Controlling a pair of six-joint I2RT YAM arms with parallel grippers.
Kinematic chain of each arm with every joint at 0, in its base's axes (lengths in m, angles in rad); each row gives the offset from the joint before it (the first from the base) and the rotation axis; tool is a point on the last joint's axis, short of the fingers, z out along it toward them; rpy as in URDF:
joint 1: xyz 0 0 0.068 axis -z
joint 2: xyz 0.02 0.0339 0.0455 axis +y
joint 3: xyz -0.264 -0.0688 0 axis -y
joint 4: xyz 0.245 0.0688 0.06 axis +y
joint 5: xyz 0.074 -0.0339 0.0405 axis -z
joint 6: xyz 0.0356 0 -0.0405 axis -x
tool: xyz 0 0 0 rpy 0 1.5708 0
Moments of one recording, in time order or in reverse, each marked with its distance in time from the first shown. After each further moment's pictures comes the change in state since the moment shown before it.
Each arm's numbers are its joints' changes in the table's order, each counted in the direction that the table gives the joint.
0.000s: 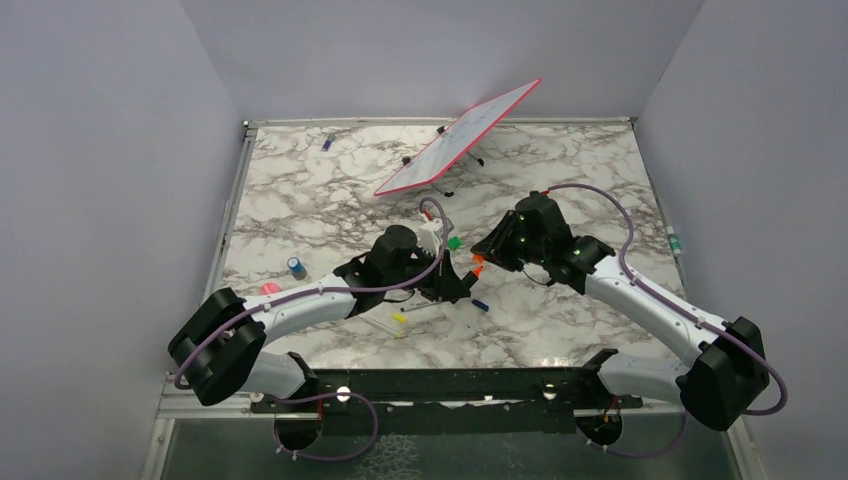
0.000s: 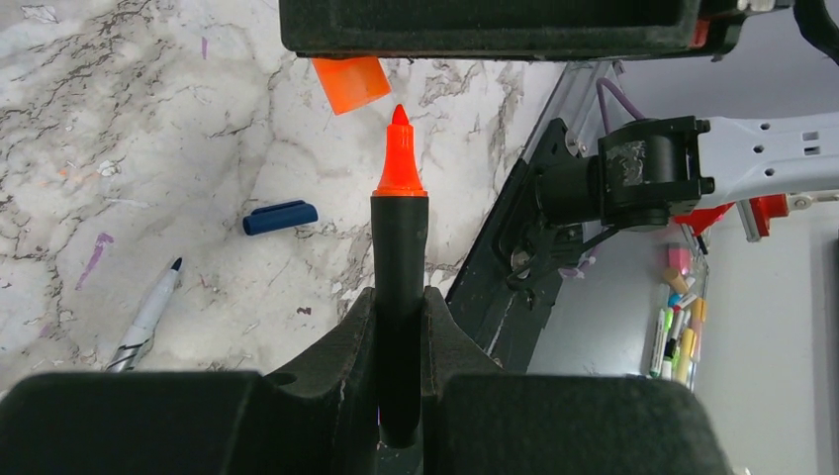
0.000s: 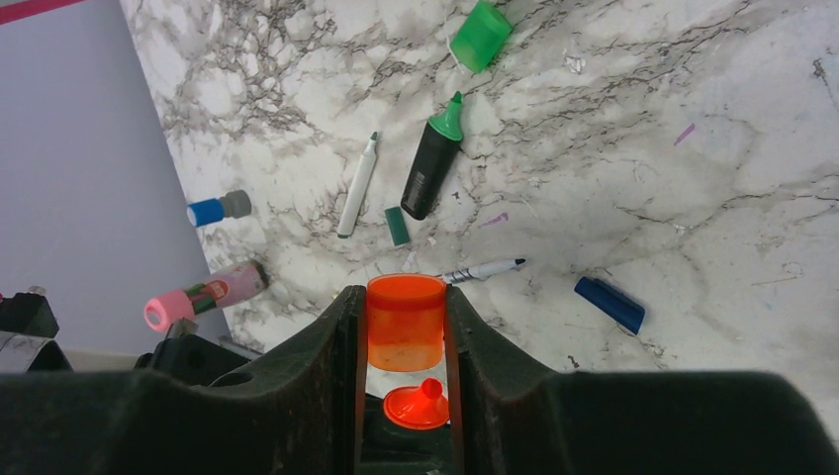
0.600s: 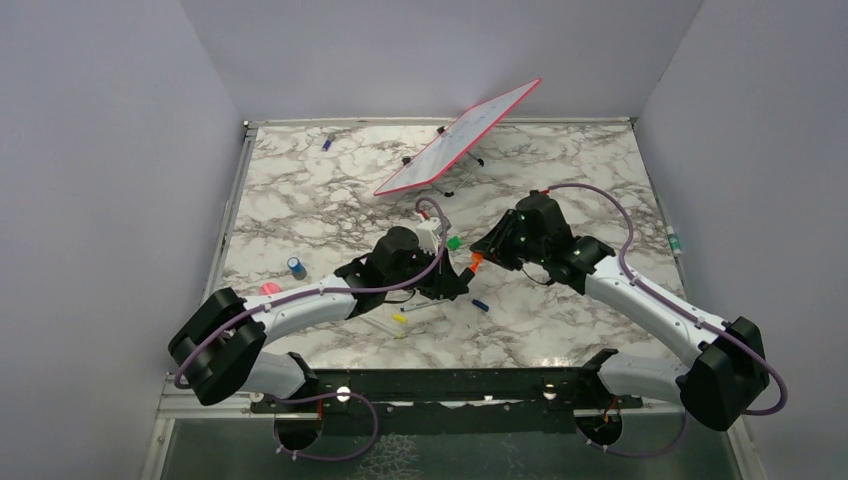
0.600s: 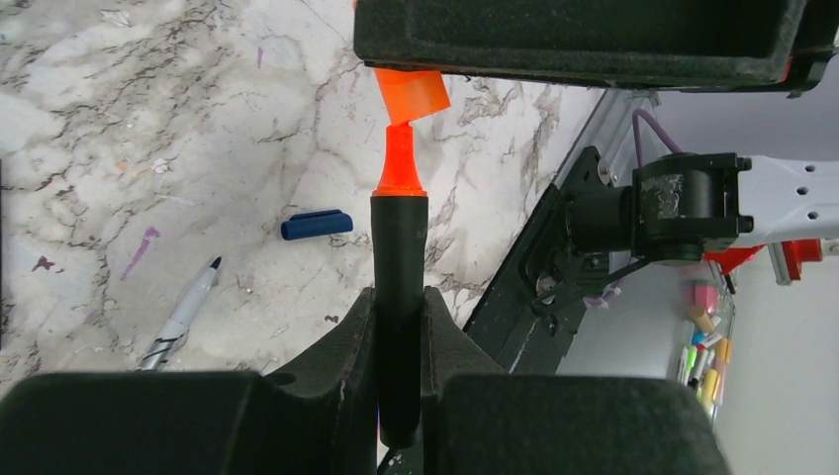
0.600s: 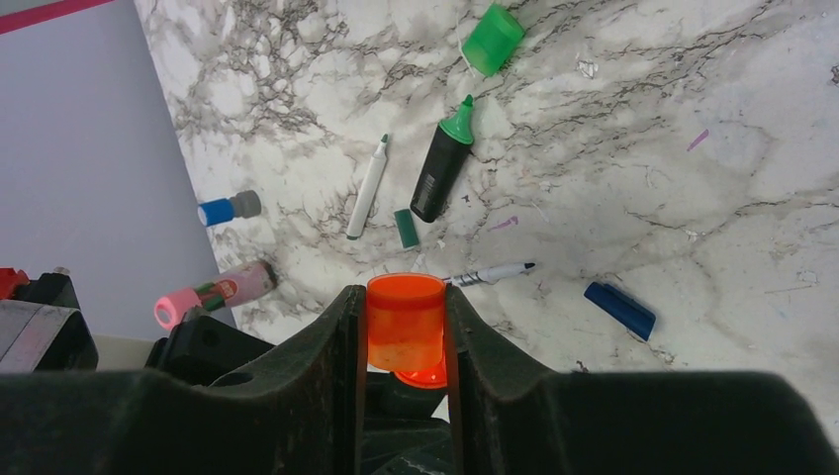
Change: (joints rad) left arm 0.008 0.012 0.002 0.010 -0.101 0.021; right arm 0.000 0.000 -0.006 -0.022 -0.026 -0.003
